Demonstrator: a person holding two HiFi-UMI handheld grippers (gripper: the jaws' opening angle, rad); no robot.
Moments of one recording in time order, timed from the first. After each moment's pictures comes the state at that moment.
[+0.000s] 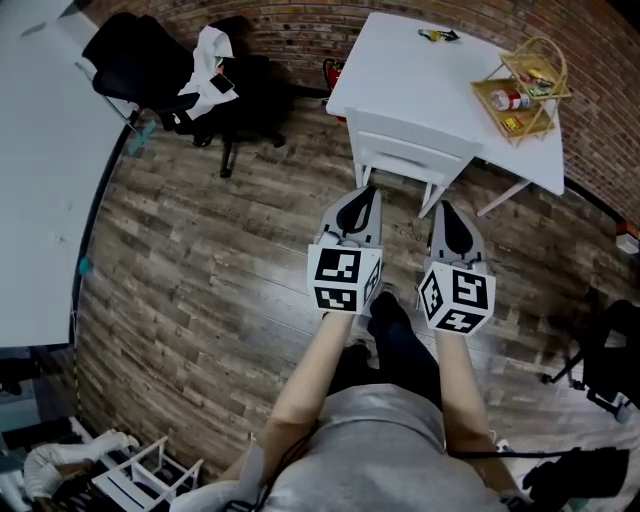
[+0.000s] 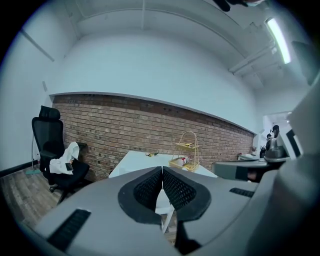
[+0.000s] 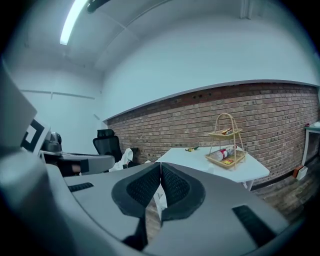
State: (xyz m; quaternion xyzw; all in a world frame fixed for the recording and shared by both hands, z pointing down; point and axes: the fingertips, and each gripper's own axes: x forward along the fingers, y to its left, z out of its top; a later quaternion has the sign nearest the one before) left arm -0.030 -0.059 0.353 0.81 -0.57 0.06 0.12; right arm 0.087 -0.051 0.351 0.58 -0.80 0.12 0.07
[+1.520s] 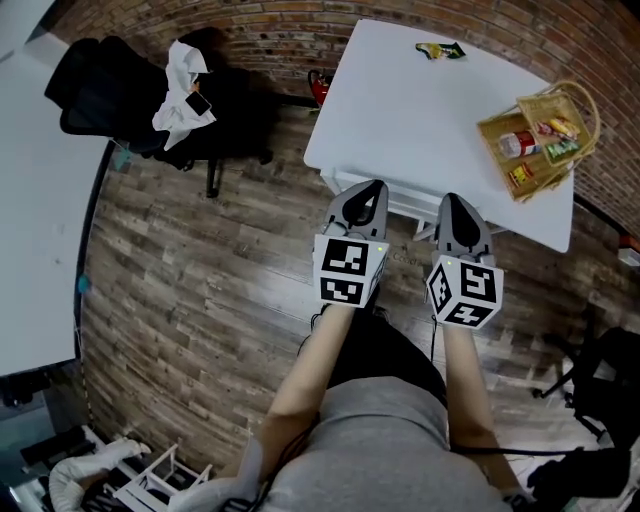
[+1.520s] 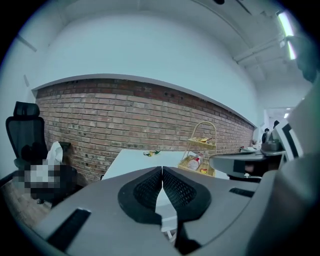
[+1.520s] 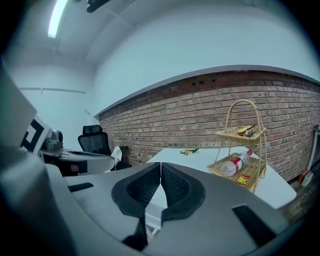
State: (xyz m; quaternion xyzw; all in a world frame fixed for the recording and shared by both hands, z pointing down) left arm -0.004 -0.292 0.378 0.83 -0.53 0.11 0.14; right arm 0.111 -0.285 0.373 0.59 -0.79 0.13 0.10
